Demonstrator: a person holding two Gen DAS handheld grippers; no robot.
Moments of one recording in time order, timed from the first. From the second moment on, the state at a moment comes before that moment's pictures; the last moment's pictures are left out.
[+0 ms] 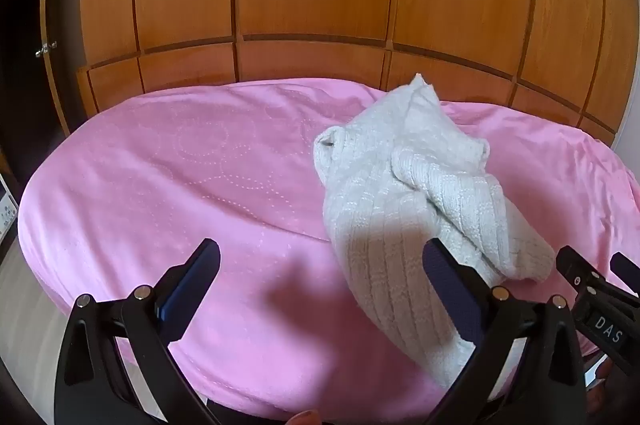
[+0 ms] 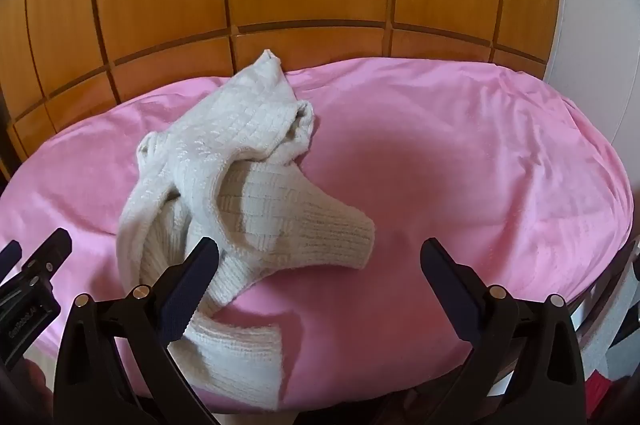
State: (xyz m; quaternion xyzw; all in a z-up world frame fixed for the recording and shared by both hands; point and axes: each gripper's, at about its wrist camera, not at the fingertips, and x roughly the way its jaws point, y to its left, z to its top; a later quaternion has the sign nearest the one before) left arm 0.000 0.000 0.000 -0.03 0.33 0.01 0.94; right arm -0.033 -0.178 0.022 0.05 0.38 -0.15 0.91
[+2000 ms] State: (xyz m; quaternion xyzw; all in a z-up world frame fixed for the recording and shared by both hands) left arm 0.012 -0.003 -0.007 -0.02 0.35 -0.01 0.94; right arm -0.027 -0.177 0.015 0.05 0.39 -0.14 0.91
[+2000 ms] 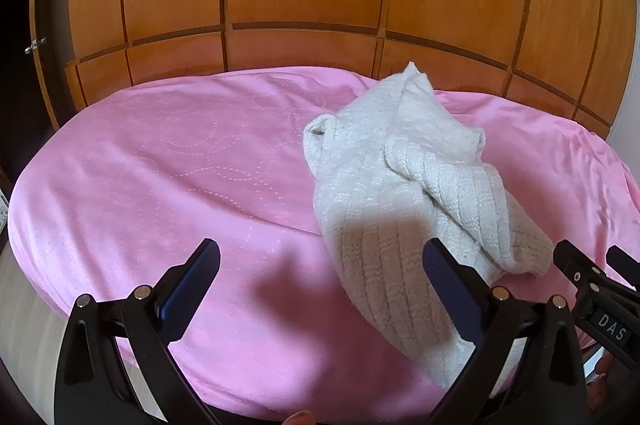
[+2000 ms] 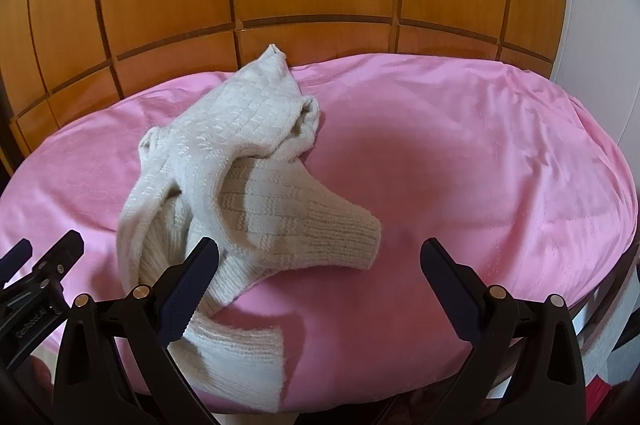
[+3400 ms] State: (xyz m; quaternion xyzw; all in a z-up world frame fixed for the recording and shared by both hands) left arm 0.053 -0.007 -0.049 -0.08 0.47 -0.22 0.85; right arm 0.092 -0.161 0.010 0.03 0.44 0.09 0.89
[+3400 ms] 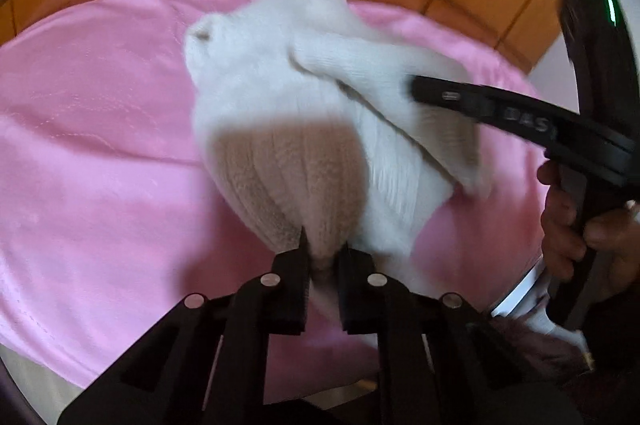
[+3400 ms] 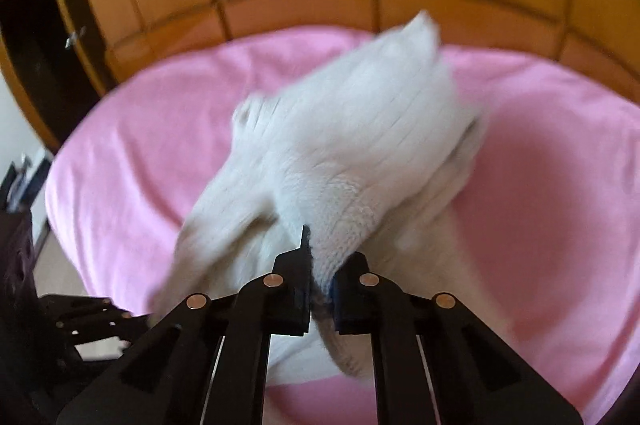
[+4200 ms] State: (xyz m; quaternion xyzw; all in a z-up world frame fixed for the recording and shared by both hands) left arm 0.262 0.226 0.017 -0.12 0.35 0.18 0.91; right arm 0.177 -0.443 0.020 0.08 0.41 -0.27 0.87
